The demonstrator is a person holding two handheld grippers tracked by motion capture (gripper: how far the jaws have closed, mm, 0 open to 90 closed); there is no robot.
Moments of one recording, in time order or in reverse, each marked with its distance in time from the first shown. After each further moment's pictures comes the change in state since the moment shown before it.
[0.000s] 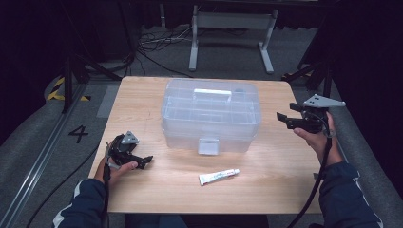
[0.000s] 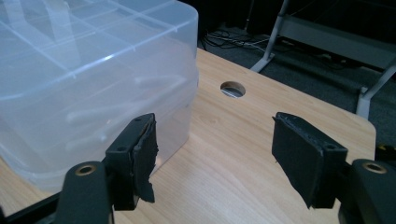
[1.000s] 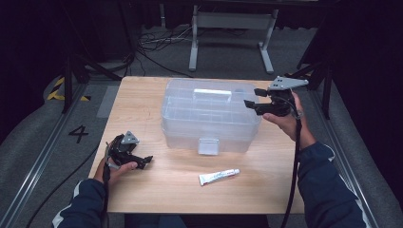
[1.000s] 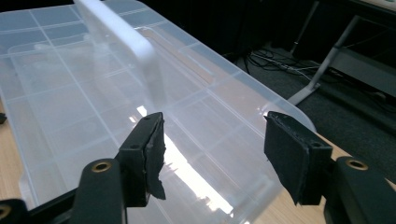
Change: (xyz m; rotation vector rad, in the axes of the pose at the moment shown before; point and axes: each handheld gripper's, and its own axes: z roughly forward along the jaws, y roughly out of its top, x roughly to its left) left arm 0.000 -0.001 0.000 -0.001 0.005 -0.005; right arm 0.059 0.075 0.052 -0.015 0.173 -0.135
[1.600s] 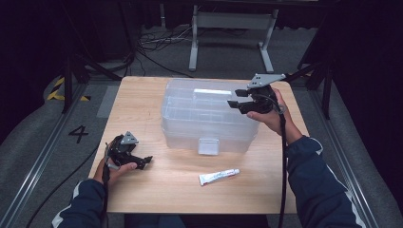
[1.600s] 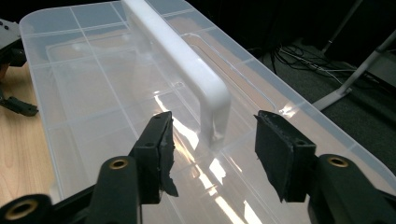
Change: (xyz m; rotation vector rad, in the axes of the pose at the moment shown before) left arm 0.000 -0.001 -0.001 0.002 0.002 0.001; right arm 0.024 0.027 0.030 0.050 0.094 -0.069
